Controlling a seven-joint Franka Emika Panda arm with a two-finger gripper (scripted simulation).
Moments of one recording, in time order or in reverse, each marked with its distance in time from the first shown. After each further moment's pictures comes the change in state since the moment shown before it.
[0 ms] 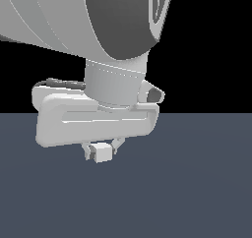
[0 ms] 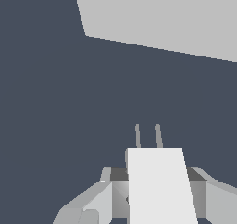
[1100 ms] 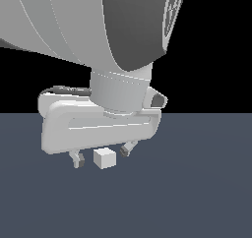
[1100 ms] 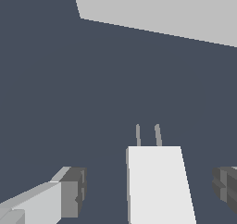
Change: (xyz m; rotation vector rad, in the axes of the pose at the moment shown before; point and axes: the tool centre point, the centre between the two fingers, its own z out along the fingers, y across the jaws) arm -0.006 0.005 0.007 0.014 -0.002 -0.033
